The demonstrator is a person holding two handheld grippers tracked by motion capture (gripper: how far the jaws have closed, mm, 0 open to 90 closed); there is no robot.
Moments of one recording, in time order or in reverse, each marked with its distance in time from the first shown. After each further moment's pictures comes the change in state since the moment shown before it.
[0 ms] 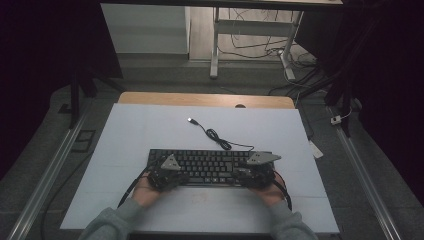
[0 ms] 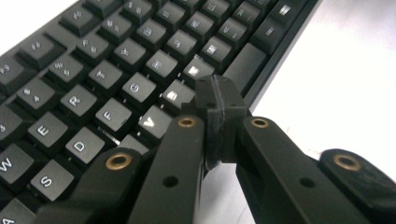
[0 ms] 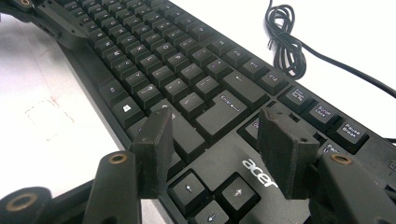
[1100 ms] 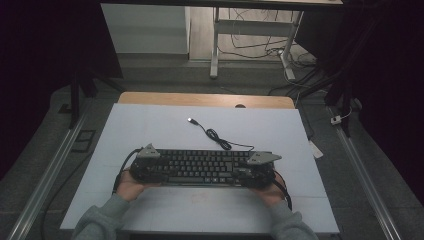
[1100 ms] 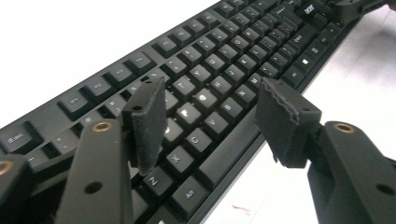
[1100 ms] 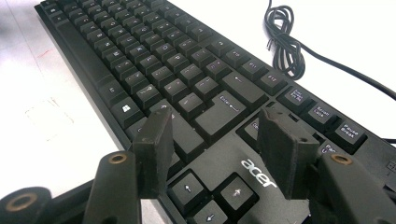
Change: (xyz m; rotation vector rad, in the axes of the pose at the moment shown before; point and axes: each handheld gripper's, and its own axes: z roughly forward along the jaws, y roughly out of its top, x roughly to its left) left arm 0.030 -0.008 -0.048 -0.136 0.043 -0.160; right arm -0.001 0.000 -0.001 0.000 0.001 0.000
